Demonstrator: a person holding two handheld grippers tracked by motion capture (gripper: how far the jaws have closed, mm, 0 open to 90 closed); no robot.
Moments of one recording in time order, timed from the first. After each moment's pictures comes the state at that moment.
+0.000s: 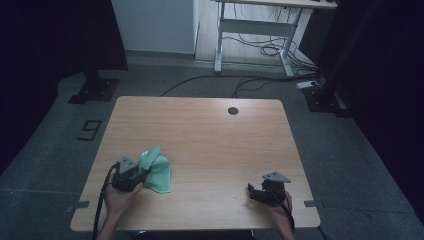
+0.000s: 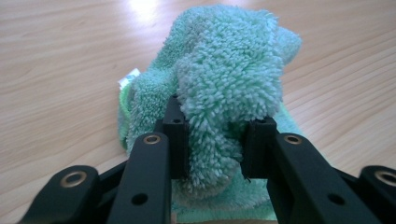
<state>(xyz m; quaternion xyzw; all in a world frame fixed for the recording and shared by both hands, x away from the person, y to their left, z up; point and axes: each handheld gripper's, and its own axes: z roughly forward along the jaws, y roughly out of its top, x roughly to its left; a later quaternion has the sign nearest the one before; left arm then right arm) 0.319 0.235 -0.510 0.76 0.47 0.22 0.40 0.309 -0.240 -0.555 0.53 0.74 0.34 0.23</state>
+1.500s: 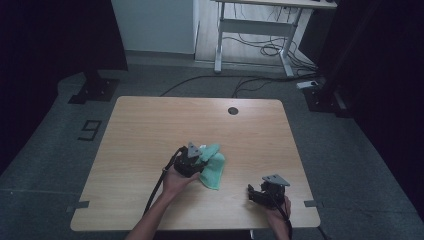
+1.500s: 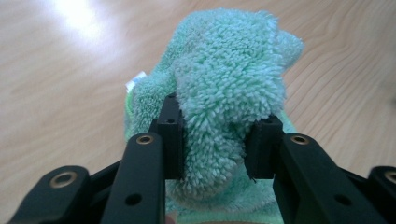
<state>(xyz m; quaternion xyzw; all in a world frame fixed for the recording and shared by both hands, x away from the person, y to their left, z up) 0.377 0.069 -0.506 0.83 0.36 0.17 0.38 0.299 -0.233 -0.555 0.57 0.72 0.32 0.25</state>
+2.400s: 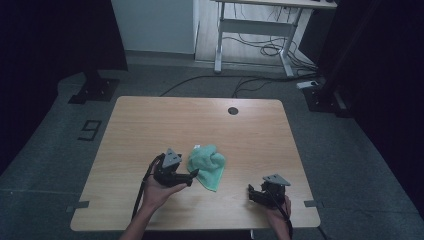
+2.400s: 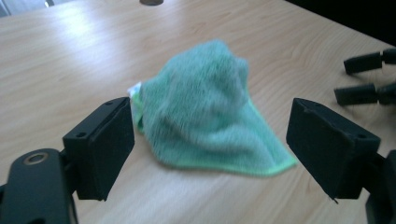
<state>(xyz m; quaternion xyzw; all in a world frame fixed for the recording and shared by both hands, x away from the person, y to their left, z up) 0.323 0.120 -0.472 0.80 0.37 0.18 0.44 0.300 -0.234 -0.555 0.56 0.72 0.33 0.25</state>
